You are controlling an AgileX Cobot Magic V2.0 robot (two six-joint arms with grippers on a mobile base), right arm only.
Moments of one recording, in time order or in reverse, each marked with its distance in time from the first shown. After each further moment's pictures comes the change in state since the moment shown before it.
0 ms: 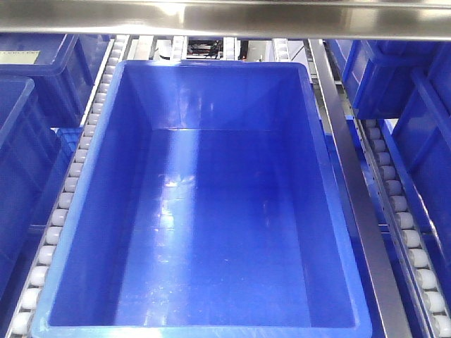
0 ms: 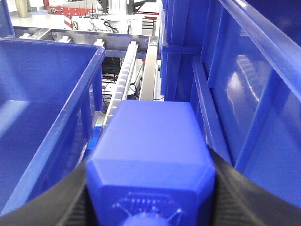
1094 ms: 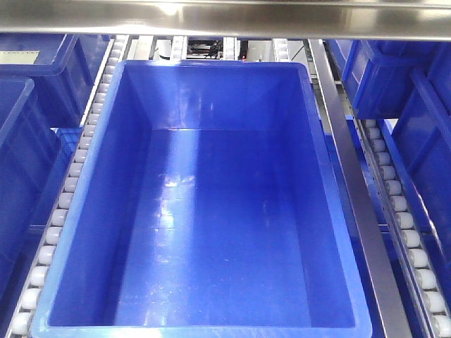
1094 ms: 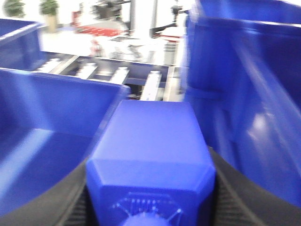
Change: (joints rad) arm 0.089 0.246 -0.179 0.127 -0.103 -0.145
